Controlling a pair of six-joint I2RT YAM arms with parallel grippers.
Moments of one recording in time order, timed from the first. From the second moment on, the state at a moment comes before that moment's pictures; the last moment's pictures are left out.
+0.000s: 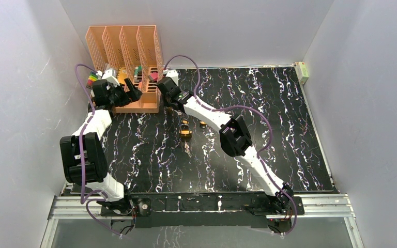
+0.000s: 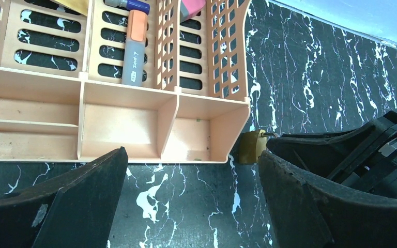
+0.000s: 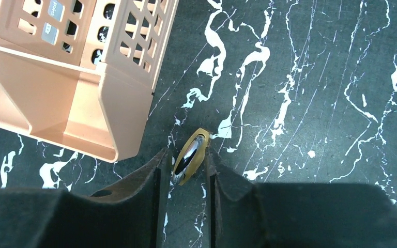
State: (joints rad) left arm 0.15 1.59 1.04 0.08 0.36 -0.29; right arm 0.88 2.59 2.46 -0.55 0.37 0.48
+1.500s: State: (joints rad) left arm 0.17 1.59 1.04 0.08 0.39 -0.28; right arm 0.81 2.34 2.12 -0.51 -0.25 -0.07
